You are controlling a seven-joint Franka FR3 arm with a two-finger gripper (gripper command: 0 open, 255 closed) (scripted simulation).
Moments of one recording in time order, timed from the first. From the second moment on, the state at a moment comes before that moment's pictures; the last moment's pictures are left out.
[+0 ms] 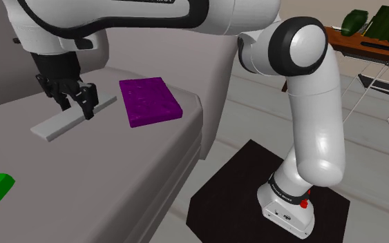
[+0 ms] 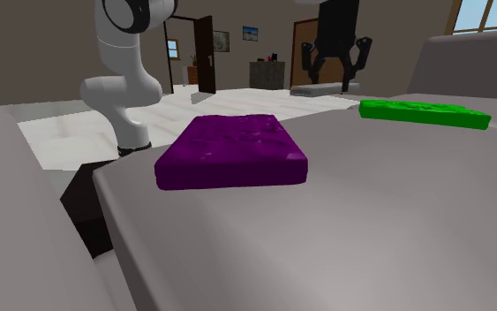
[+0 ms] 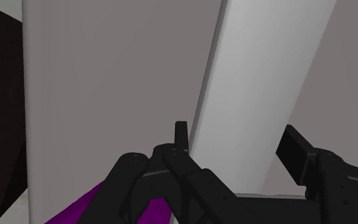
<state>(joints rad) 0.20 0.56 0.77 -1.17 -0.37 1.60 1.99</state>
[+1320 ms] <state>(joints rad) -0.19 0.26 0.78 -1.45 -0.17 1.64 1.68</state>
